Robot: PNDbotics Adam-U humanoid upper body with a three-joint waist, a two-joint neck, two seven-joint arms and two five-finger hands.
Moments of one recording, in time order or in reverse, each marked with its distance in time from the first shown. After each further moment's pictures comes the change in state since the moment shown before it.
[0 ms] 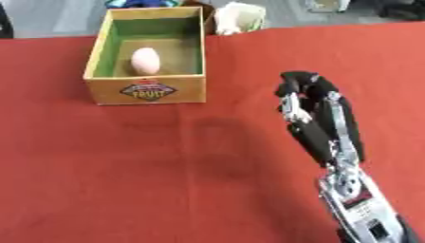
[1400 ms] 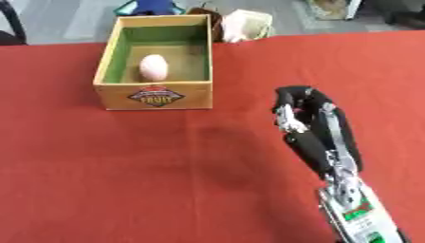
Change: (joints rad) left arm 0.000 0.000 0.006 0.000 -0.001 -0.003 0.019; right arm -0.002 0.041 0.005 0.000 0.010 0.038 0.056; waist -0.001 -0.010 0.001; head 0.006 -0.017
